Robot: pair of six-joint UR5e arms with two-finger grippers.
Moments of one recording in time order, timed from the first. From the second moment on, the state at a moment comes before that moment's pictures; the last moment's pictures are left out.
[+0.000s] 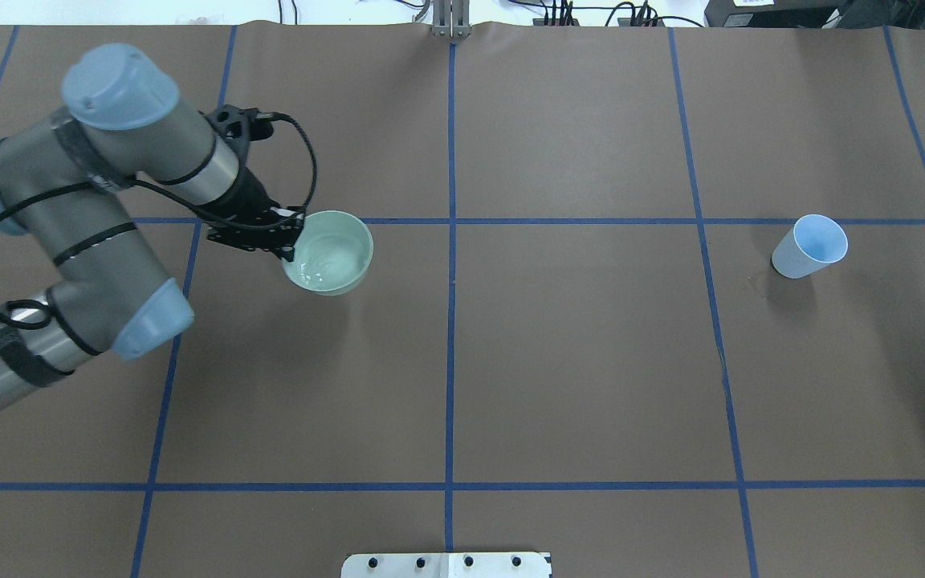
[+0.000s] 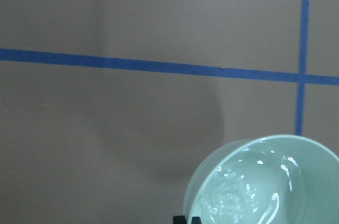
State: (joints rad) left arm -0.81 -2.03 -1.68 -1.80 -2.26 -1.04; right arm 1.38 -1.64 1.64 -0.93 2.30 0.13
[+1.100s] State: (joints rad) left arm -1.14 -1.61 -1.60 -1.81 -2.36 -0.45; right arm 1.38 -1.64 1.64 -0.93 2.30 0.13
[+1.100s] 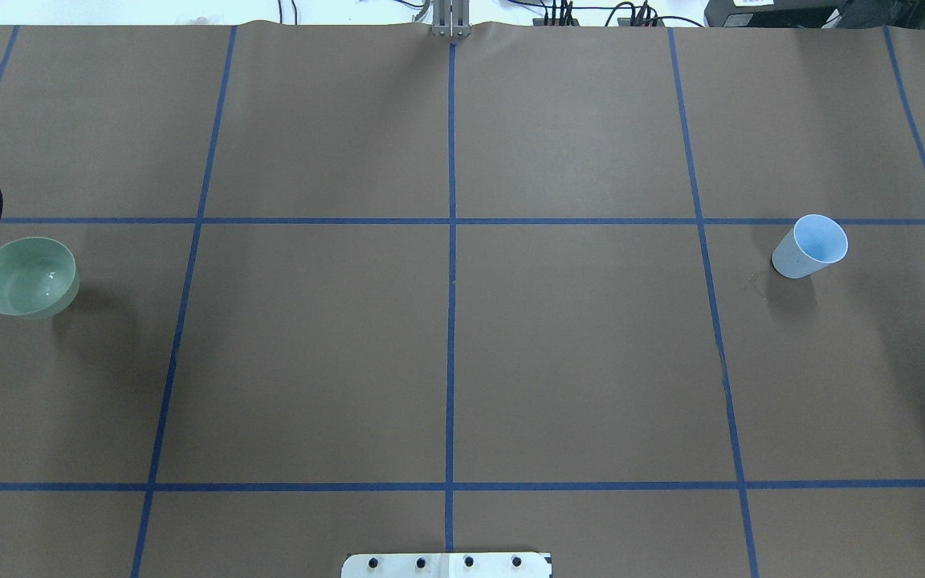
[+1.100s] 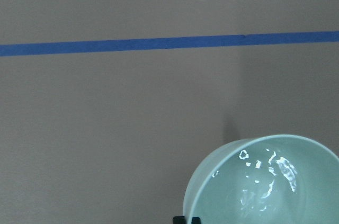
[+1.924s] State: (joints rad) left arm -1.14 -1.62 -1.59 -1.81 -2.36 -0.42; right arm 1.39 -1.64 1.64 -0.93 2.31 0.13
